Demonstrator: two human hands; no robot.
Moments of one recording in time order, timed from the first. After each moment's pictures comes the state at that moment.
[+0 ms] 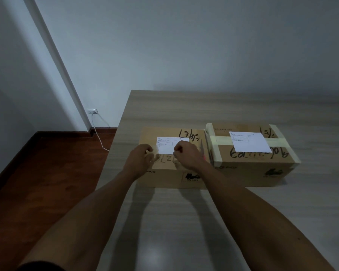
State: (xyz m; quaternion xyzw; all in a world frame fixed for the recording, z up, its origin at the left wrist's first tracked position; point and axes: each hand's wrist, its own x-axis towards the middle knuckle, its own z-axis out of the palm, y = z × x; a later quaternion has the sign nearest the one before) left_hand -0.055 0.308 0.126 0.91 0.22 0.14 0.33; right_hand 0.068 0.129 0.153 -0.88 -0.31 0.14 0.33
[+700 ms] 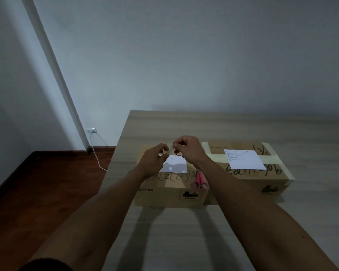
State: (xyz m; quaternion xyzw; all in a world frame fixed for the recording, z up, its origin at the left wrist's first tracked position) left_hand -0.016 0.281 0.194 0.91 0.09 0.17 0.37; right_hand 0.098 0.138 0.221 -0.80 -0.27 0.11 0.53
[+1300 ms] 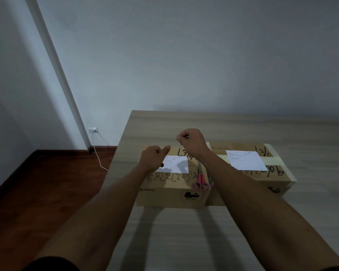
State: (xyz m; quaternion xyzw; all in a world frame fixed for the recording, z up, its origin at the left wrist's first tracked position) left_hand -0.006 0.281 0.199 0.84 0.25 0.12 0.46; right_hand 0.110 0.146 0.243 -0.84 -0.29 0.03 0.47
